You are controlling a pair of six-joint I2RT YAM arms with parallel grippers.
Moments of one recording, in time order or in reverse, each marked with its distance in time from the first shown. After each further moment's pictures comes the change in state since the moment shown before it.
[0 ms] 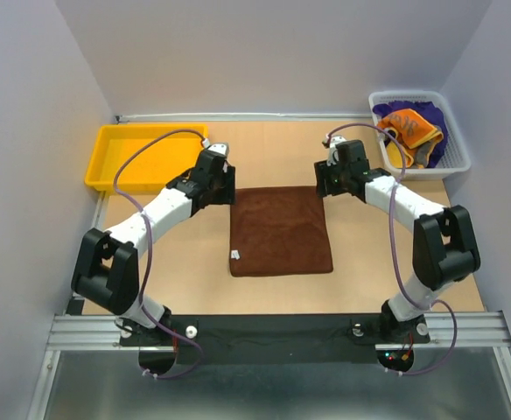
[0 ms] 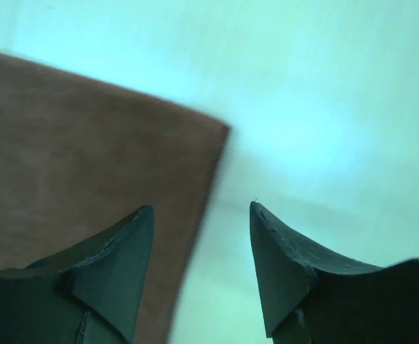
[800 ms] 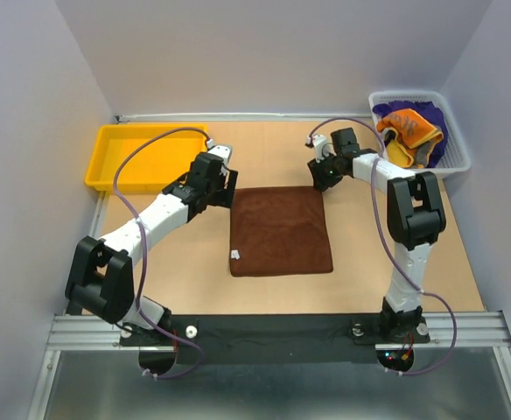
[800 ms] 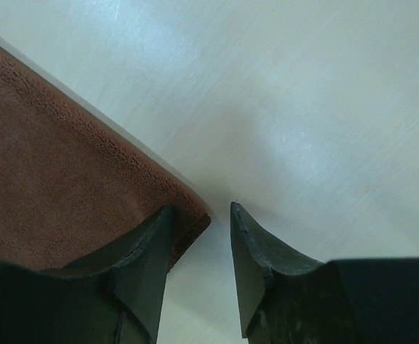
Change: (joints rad) left arm 0.006 -0.036 -0.029 0.045 -0.065 0.243; right arm -0.113 0.416 0.353 -0.128 -0.317 -0.438
